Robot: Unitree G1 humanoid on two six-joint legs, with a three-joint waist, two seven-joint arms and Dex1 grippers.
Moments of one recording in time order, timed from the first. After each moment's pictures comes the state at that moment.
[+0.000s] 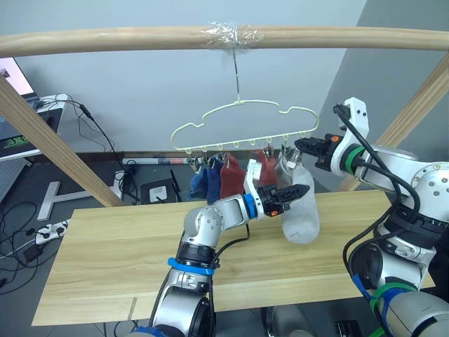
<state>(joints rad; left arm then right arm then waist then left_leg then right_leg) -0.57 -0.16 0.01 0.17 -0.70 0.97 -0.56 -0.82 -0.28 -0.52 -0.25 1.07 1.61 -0.27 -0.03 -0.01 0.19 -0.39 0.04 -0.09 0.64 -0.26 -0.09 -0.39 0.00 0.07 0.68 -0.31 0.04</state>
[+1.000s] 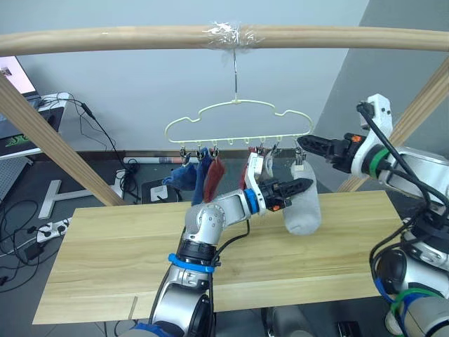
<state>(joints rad) -0.57 -0.15 -0.04 0.13 -0.70 0.91 -0.55 -0.71 -0.48 -0.51 -0.29 1.40 1.54 -0.38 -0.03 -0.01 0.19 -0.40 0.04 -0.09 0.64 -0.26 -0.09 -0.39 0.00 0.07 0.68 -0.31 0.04</state>
